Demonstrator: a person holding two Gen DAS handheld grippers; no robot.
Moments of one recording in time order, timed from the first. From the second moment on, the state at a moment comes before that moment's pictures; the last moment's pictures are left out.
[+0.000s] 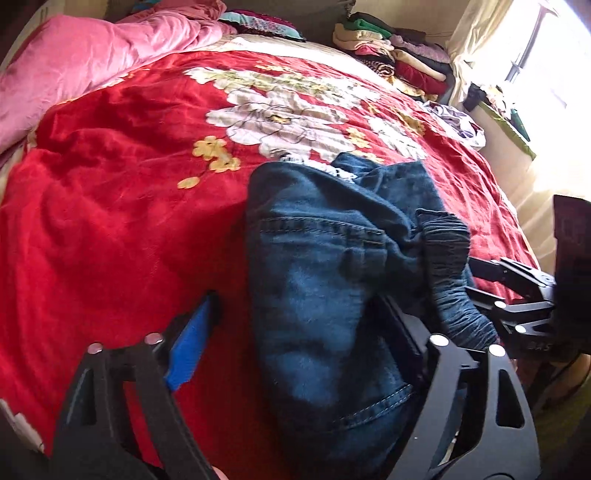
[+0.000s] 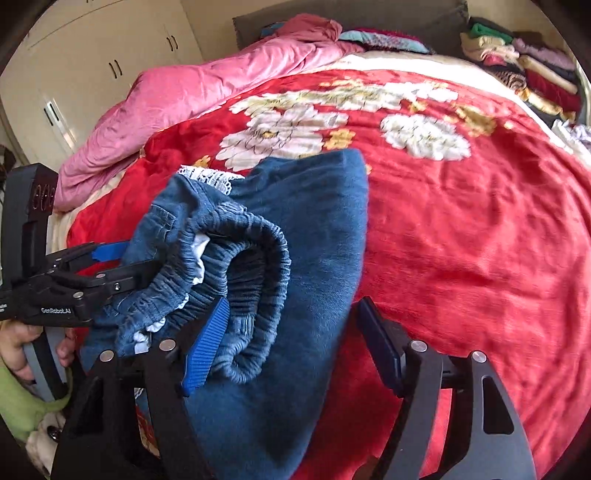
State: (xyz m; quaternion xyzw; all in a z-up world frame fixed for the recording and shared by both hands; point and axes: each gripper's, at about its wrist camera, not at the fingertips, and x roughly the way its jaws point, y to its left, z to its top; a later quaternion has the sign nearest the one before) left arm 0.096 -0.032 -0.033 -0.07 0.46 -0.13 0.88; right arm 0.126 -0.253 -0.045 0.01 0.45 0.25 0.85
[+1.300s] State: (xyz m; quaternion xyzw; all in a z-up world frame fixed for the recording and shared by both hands) left arm 0.191 -0.025 -0.019 -0.03 0.45 -0.10 0.89; right arm 0.212 -0.225 -0.033 -0.07 0.42 0.20 0.88
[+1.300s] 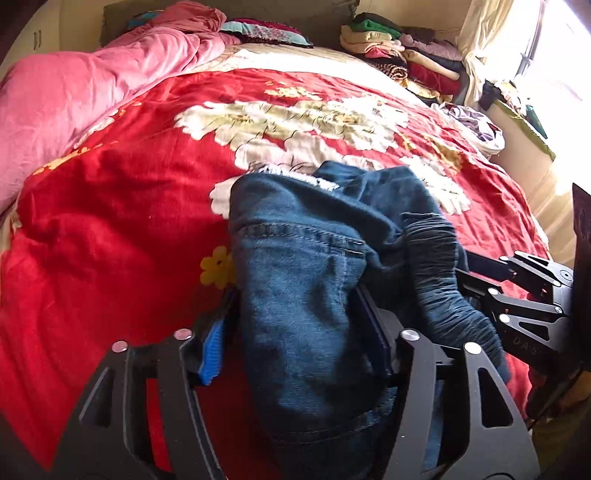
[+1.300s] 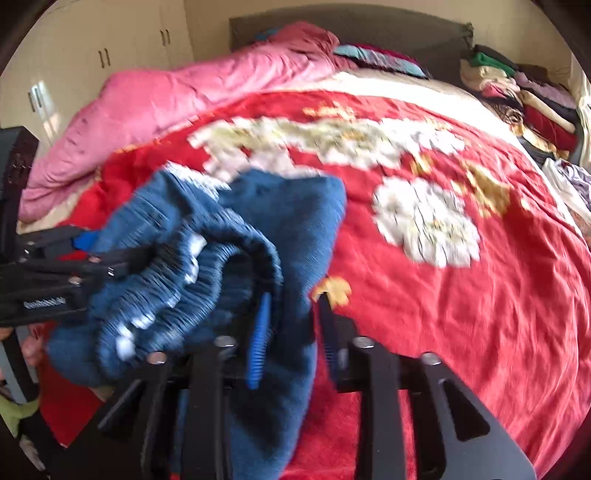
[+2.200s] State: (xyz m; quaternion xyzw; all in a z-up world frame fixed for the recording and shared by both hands) left arm 0.120 -0.017 0.035 -0.04 0.40 -0.08 0.91; right arm 0.137 -0.256 0.036 -0.01 0.34 0.19 0.92
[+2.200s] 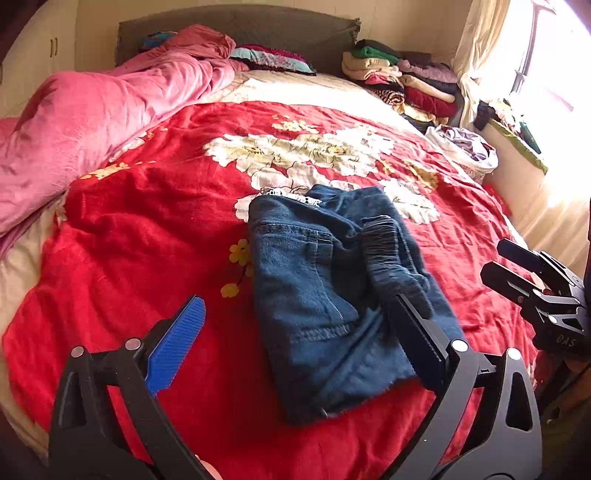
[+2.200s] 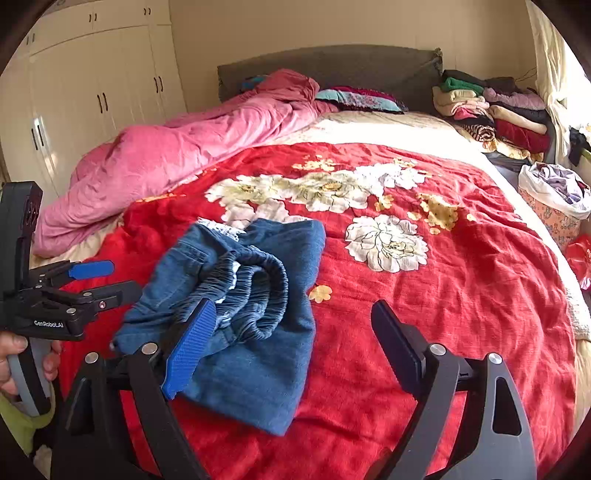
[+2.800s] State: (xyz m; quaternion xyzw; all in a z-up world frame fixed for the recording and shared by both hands) left arm 0.032 -0.021 0.051 -0.05 0.37 -0.06 0.93; right arm 0.057 -0.262 0.073 -0.02 0.28 0.18 0.94
